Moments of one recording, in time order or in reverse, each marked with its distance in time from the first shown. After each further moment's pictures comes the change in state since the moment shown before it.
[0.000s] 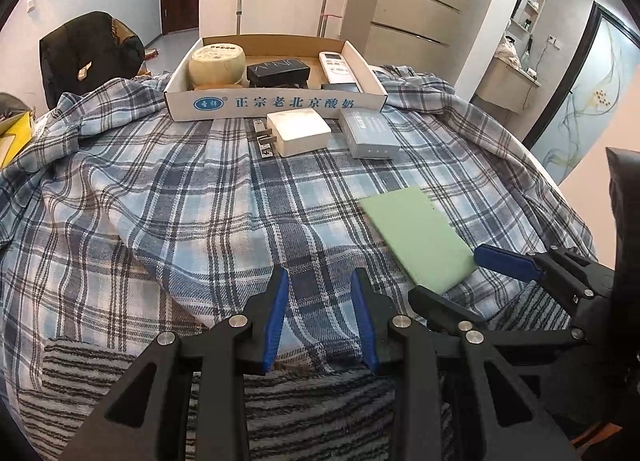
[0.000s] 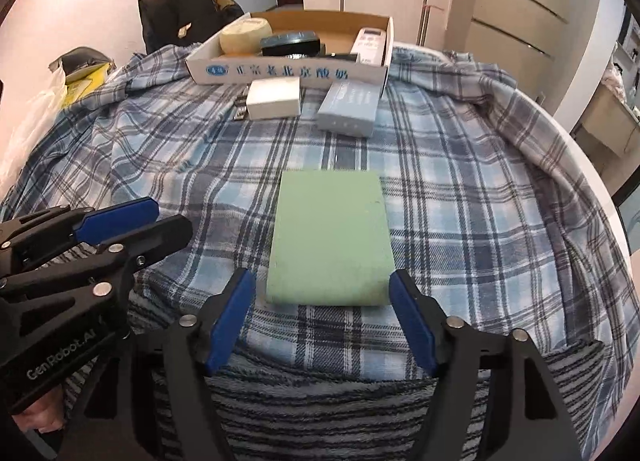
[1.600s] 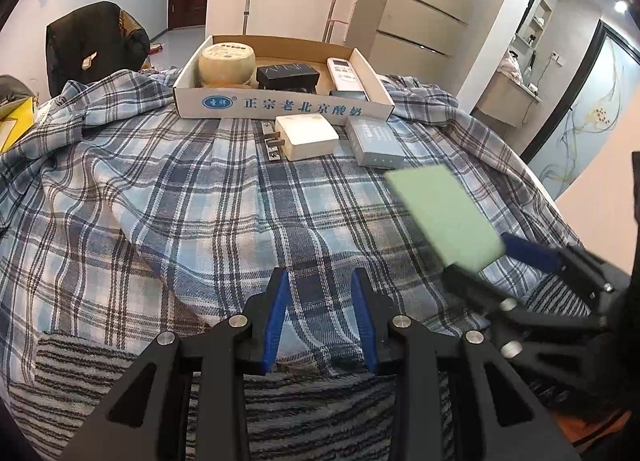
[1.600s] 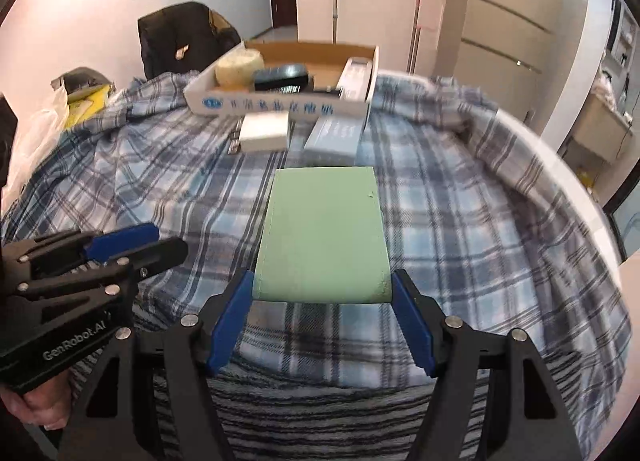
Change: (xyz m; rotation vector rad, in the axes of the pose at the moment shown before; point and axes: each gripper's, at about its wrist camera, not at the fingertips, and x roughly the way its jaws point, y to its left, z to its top) left arm -0.002 0.009 -0.001 -0.054 -0.025 -0.027; right arm -0.027 -0.009 0.008 0.010 -0.104 -0.019
